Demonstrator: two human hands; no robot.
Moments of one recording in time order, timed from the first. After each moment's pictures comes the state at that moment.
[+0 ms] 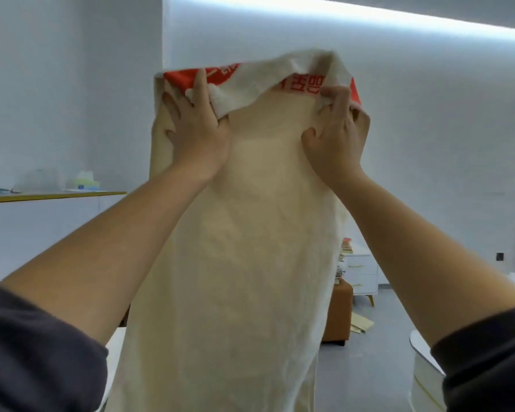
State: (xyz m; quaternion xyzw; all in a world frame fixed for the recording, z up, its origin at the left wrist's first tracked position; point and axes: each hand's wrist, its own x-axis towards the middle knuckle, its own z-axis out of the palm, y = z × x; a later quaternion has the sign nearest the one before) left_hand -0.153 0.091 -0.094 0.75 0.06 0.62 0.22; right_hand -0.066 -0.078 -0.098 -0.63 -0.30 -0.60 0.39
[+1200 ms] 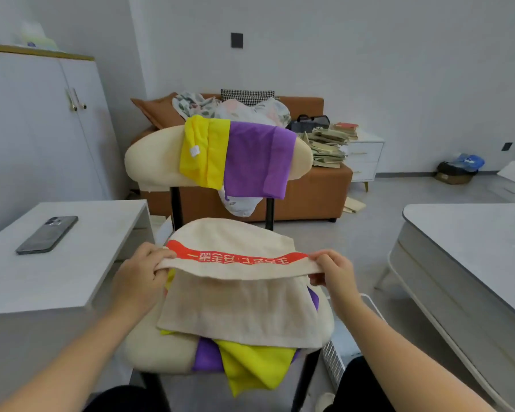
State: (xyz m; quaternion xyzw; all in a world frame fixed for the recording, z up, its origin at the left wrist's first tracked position) left_hand -0.198 0.191 -0.529 0.92 0.13 0.31 0.21; right_hand -0.074 -0.118 -0.521 -0.71 -0.03 0.02 0.71
